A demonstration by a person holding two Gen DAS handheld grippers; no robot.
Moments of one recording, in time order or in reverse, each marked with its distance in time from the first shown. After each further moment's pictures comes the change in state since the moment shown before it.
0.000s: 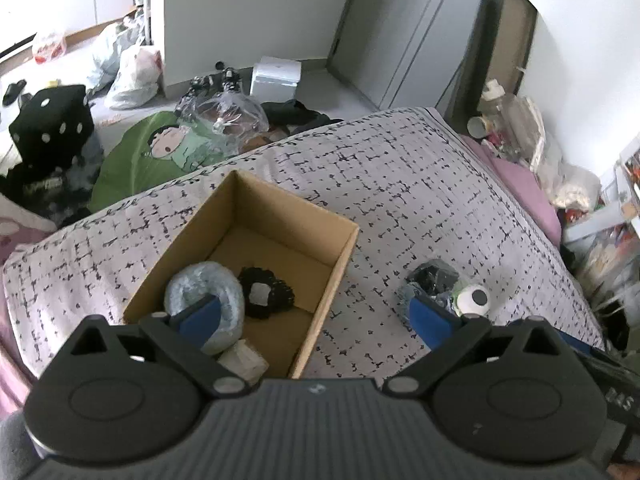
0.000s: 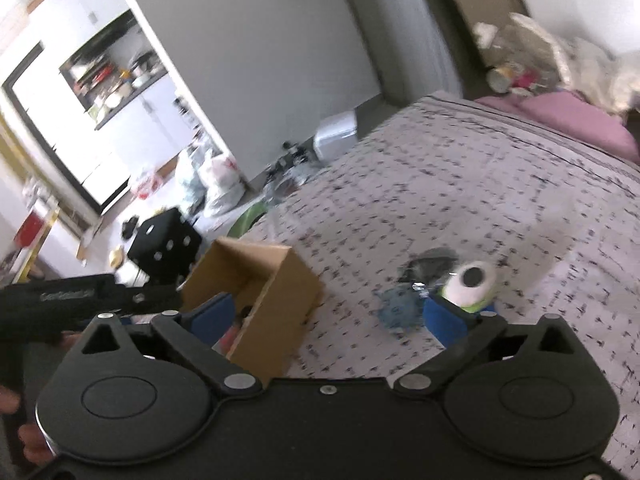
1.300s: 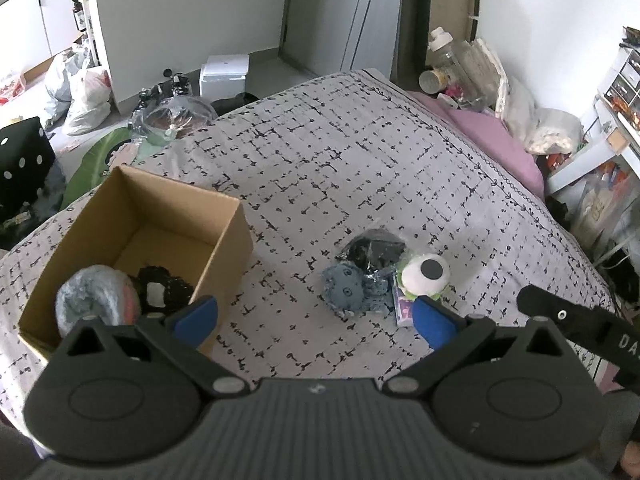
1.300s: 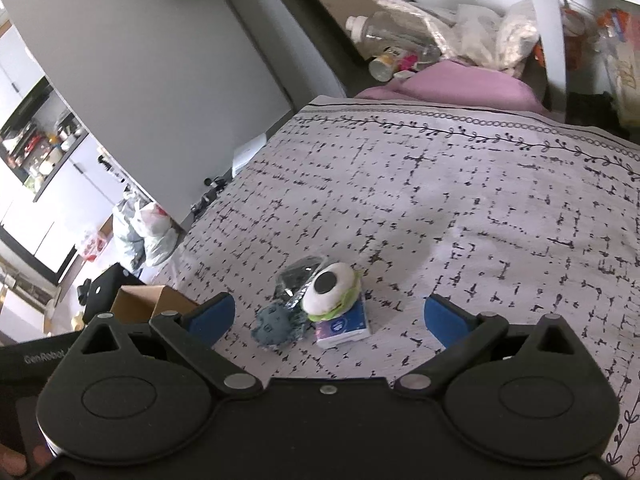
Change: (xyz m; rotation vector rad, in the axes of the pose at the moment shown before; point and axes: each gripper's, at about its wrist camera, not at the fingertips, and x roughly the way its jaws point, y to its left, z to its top) left arm 0.057 -0.100 -0.026 0.145 0.020 -0.009; right arm -0.013 -0.104 -0.005 0.189 -0.061 -0.130
